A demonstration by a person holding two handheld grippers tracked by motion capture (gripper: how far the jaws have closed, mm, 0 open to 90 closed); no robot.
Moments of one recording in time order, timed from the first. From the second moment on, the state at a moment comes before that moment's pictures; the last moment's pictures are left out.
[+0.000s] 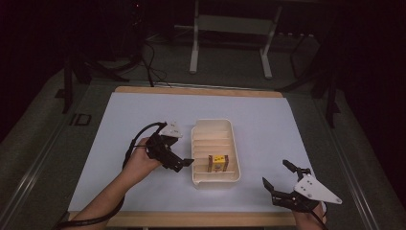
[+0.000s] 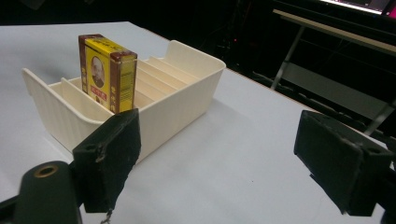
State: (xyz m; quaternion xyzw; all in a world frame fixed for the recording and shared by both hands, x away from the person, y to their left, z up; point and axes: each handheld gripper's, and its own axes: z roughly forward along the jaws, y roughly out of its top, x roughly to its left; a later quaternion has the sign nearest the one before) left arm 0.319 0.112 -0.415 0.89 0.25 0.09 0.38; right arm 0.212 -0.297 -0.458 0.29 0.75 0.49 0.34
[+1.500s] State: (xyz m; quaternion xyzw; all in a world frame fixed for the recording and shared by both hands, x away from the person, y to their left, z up) left arm 0.253 0.199 -0.463 0.80 0.40 0.19 0.40; right arm 0.210 -0.297 -0.457 0.29 0.74 0.50 0.34
